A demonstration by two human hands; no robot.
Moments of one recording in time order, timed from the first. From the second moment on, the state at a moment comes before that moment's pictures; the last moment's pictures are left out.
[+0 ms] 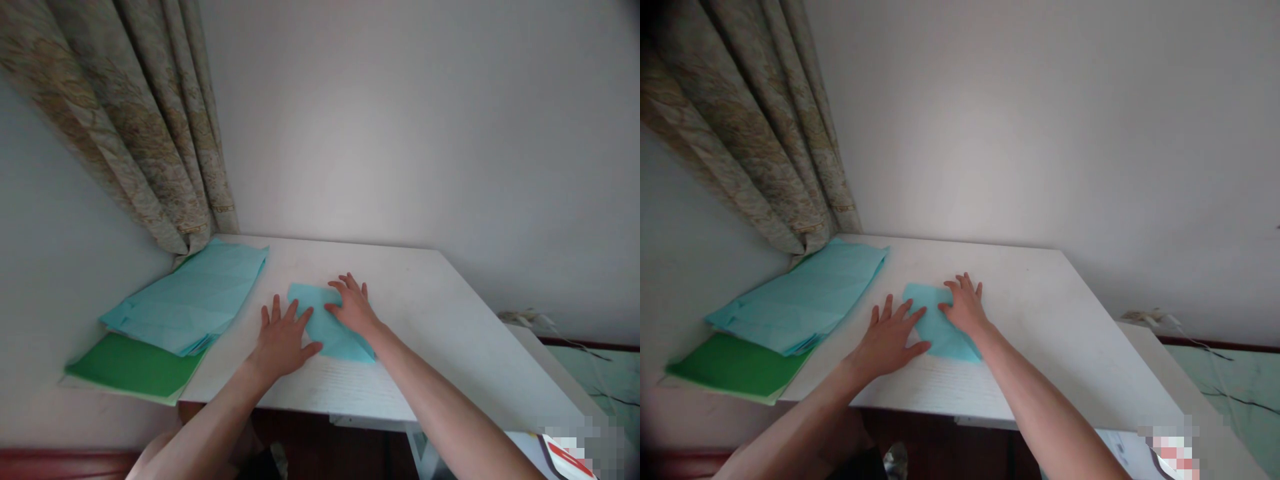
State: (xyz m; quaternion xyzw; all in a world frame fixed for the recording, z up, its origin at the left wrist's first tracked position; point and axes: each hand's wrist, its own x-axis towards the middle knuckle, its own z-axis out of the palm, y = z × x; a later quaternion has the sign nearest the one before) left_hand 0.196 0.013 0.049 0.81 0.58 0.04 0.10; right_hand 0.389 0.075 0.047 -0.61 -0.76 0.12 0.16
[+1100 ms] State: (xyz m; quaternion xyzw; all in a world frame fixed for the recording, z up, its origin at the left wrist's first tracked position) left_hand 0.191 0.037 0.047 0.79 0.61 0.05 0.06; right_hand 0.380 0.059 0.060 -0.45 -0.87 0.16 0.11
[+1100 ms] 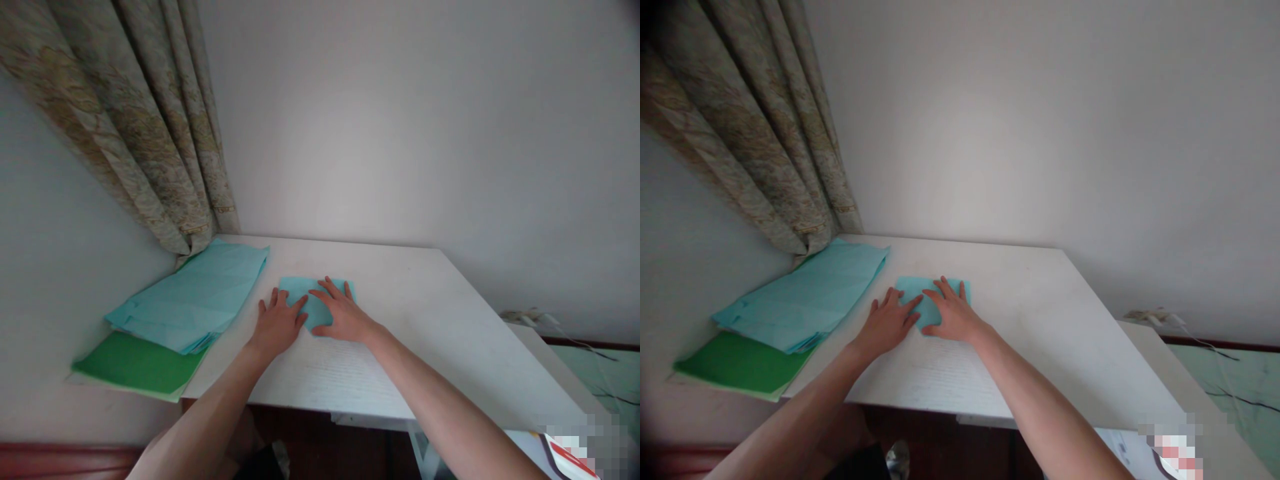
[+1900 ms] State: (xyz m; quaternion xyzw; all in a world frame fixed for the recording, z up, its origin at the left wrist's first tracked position) left_hand 0.183 0.039 0.041 0.82 0.56 0.03 0.10; right_hand 0.388 0.068 0.052 -0.54 -0.82 0.14 0.10
